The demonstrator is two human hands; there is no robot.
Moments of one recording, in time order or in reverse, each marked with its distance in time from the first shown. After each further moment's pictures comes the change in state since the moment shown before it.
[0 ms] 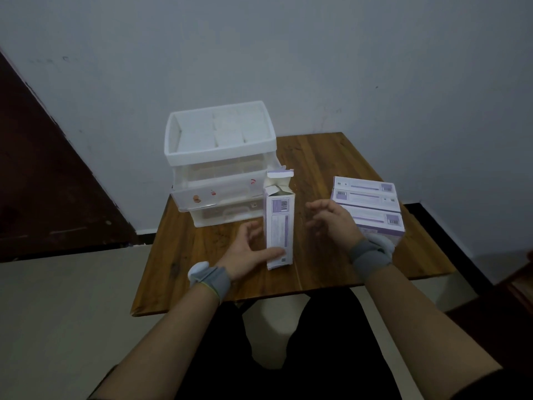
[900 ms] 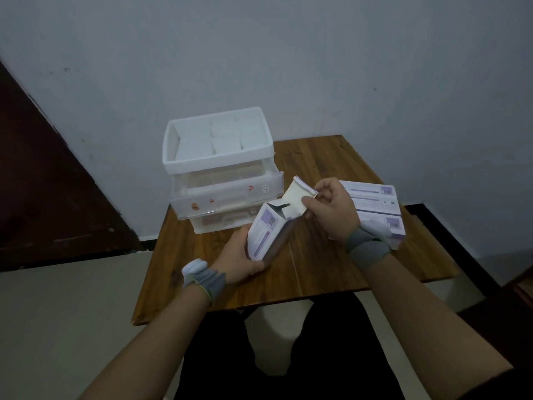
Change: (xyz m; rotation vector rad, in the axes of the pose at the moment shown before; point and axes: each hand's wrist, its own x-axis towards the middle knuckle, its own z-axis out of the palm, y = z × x) left_hand 0.005 0.006 -0.013 0.399 0.028 0.169; right_hand 0.009 -0.036 0.009 -0.171 0.155 -0.287
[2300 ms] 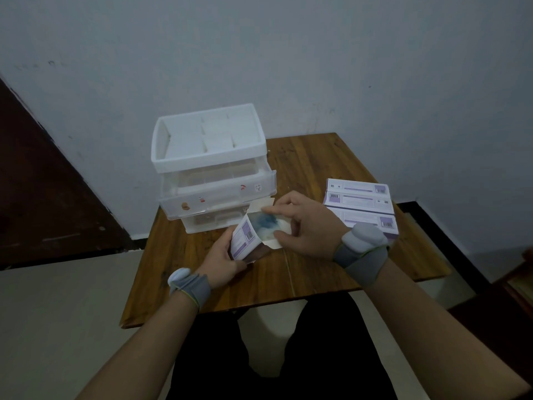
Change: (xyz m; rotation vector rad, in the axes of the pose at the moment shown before) left_hand -0.005 -0.014 -0.005 -0.169 0.031 -0.003; right_hand -0.024 -0.034 -0.003 -0.530 -0.474 -0.470
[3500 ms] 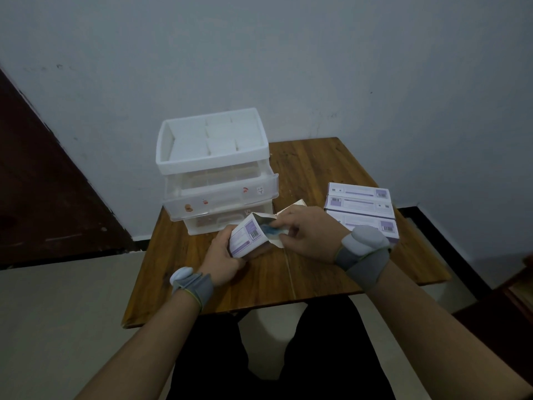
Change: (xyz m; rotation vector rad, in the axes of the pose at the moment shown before) left_hand -0.002 0.017 -0.001 0.082 0.117 -0.024; right_hand 0.004 -0.005 -0.003 -0.091 -0.127 0.052
